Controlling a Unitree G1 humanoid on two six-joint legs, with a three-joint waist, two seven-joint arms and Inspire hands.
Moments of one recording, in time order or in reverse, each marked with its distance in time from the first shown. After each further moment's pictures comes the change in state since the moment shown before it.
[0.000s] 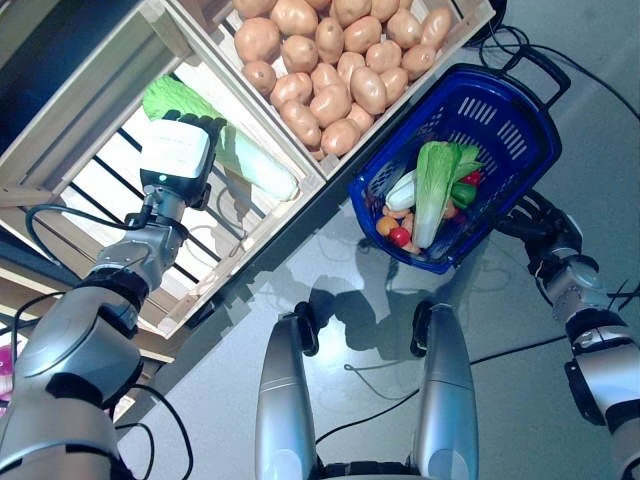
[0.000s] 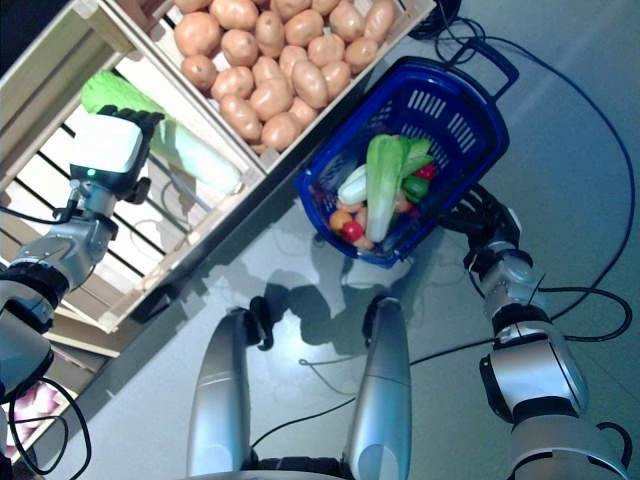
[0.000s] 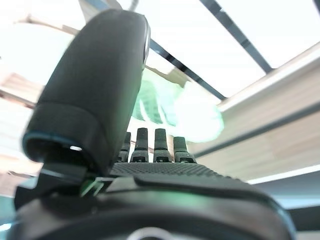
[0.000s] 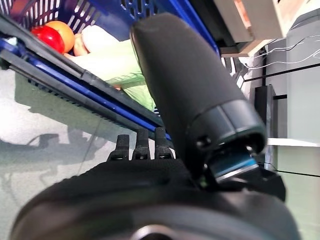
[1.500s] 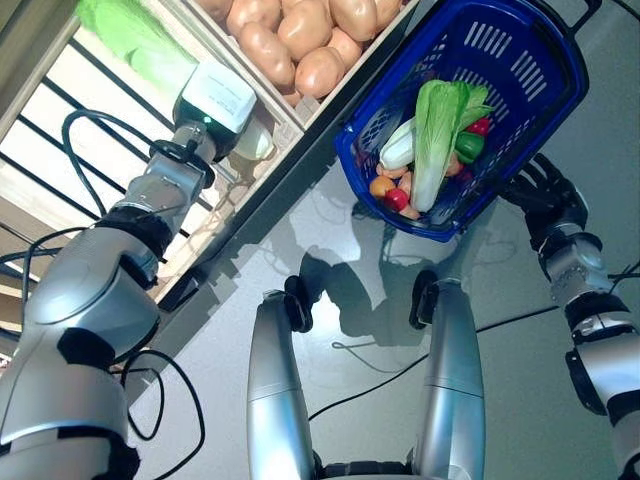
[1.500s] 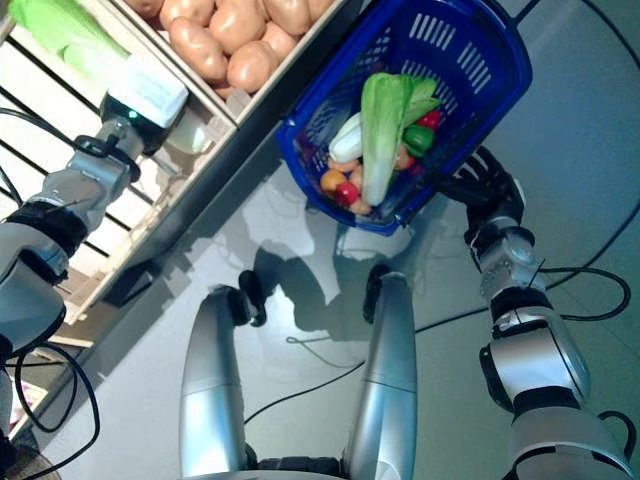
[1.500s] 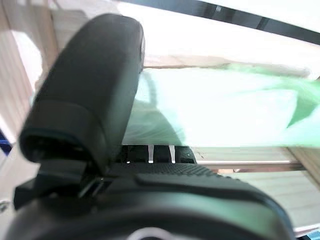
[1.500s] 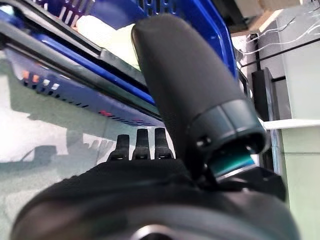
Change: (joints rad) left arm -0.277 -0.072 -0.175 0.012 0.279 0.124 -0.258; right arm -0.064 -0.012 0.035 -0.054 0.162 -0.034 0.000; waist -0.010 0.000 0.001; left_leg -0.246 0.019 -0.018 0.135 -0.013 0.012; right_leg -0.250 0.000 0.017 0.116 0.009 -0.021
